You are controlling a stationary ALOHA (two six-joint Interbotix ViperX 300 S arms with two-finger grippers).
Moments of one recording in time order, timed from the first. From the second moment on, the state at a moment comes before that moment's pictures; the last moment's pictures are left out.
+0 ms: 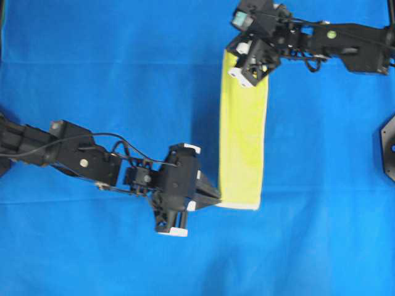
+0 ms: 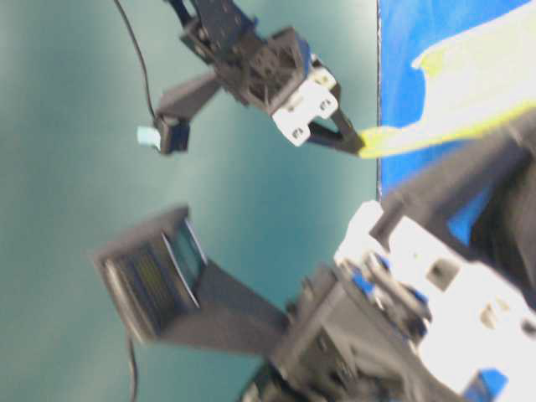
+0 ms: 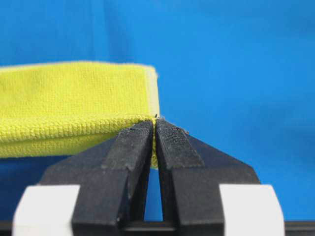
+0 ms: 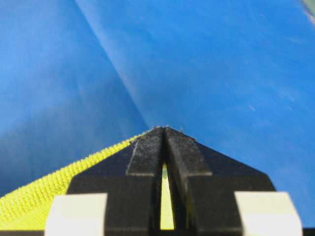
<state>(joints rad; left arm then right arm) -0.21 0.24 0.57 -0.03 -0.29 -0.05 -0.43 0.04 0.61 -0.42 0.12 0.50</state>
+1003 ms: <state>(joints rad) -0.23 0.20 0.58 -0.03 -0.24 -0.04 -0.38 0.07 0.56 -0.53 0.09 0.49</state>
